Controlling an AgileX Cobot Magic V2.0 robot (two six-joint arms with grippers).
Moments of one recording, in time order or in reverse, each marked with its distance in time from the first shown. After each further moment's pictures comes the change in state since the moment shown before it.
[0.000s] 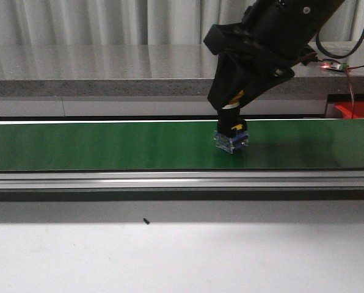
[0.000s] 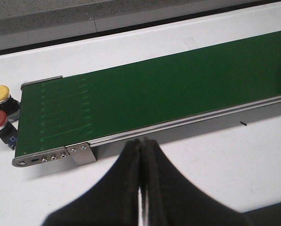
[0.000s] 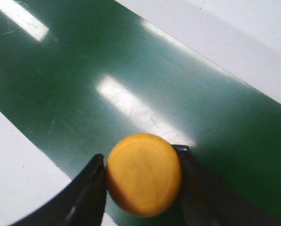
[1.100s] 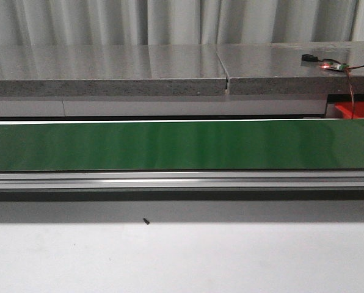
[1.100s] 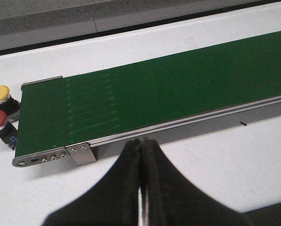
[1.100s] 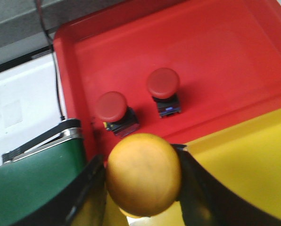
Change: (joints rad) left arm 0.000 0.000 0.000 0.000 0.000 0.000; right arm -0.932 -0.252 0.168 0.001 -0.100 0.113
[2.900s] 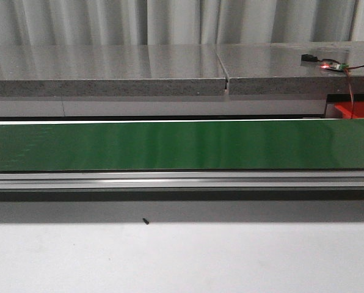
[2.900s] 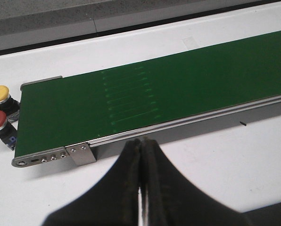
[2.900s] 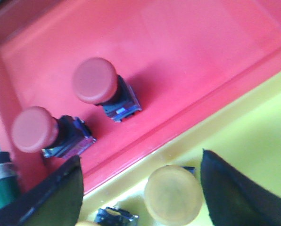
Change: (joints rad) left arm 0.000 0.000 0.000 0.000 0.000 0.000; right arm -0.047 0.210 -0.003 0.082 -0.133 0.019
